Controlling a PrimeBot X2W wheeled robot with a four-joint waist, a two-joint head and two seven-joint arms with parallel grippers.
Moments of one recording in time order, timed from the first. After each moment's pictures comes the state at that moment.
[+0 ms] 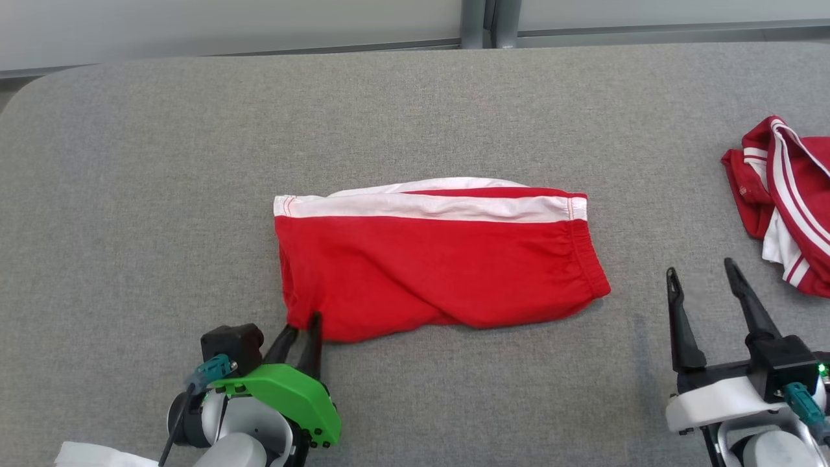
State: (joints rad) left arm -0.23 0.31 -0.67 0.19 -0.80 0.31 -0.06; right arm 0.03 -0.06 -0.12 -0.02 -0.11 0.13 -0.26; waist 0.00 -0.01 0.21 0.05
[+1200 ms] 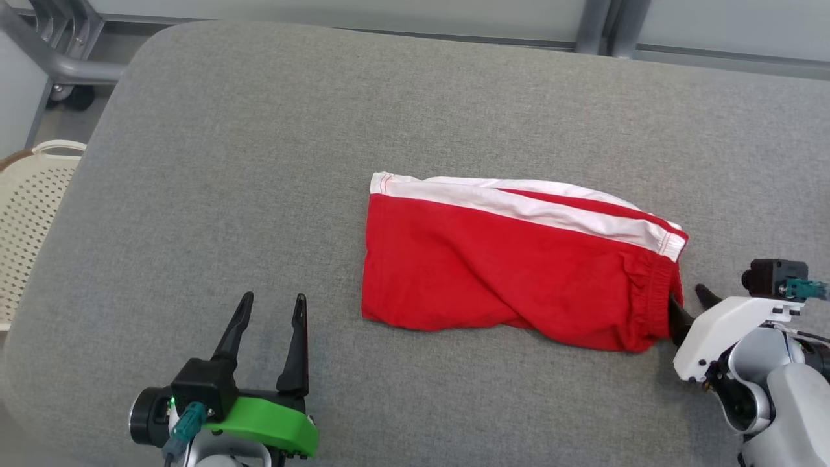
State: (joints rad) left arm -0.10 0.28 -0.49 0.11 -0.47 0.21 -0.26; right arm -0.21 -0.18 -0.04 0.36 0.37 0.13 0.25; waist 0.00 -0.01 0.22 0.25
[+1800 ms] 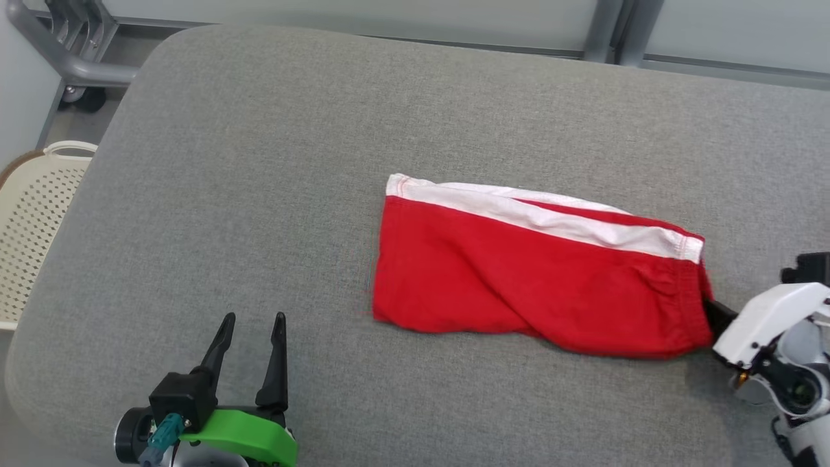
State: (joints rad) left arm -0.05 0.17 -0.28 0.23 -0.37 0.03 -0.26; right arm -0.26 -0.29 -0.04 0.43 0.85 0.13 0.43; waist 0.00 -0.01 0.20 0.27
